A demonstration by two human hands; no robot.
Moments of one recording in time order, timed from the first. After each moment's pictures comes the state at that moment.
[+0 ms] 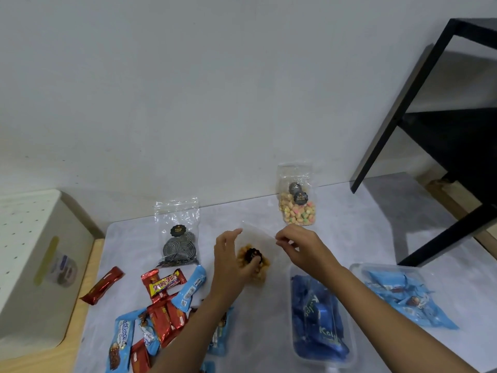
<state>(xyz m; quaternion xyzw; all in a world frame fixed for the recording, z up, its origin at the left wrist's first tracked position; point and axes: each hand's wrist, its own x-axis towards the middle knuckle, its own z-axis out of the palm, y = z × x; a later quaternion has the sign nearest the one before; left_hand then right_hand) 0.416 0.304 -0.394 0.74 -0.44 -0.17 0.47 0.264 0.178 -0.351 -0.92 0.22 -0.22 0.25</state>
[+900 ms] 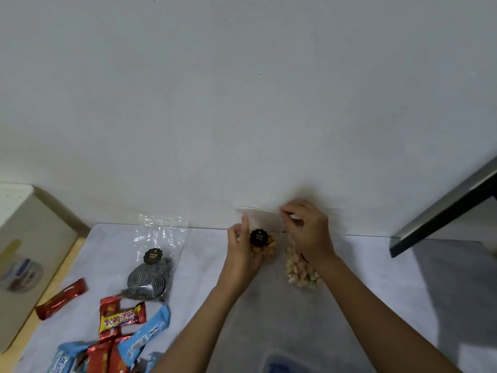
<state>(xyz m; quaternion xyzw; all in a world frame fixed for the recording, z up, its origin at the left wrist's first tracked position) 0.441 0.150 -0.424 0.80 -0.40 -0.13 0.42 0.356 0.011 -0.364 -0.83 0.22 -0.38 0.35</state>
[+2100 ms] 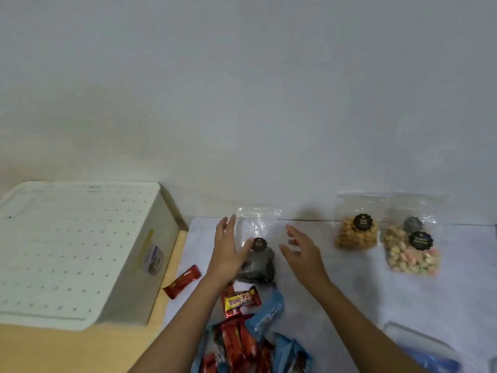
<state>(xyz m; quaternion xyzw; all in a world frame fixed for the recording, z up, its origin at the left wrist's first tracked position) 0.595 0.340 -0.390 0.86 -0.31 -0.15 0.37 0.462 0.213 -0.415 -0.75 0.34 -0.20 0.54</state>
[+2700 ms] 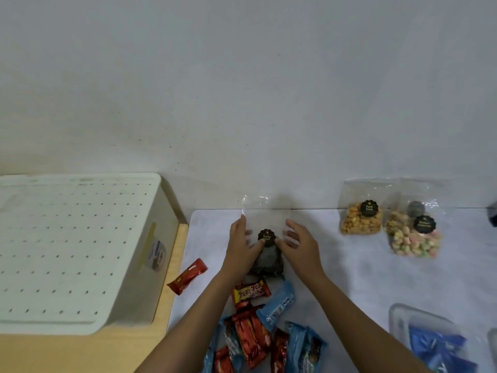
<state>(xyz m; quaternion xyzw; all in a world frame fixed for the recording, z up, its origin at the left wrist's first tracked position) 0.593 0.342 -0.413 0.80 -0.28 -0.27 0.45 0.480 0.242 -0.424 -0.68 0.38 -0.24 0.58</state>
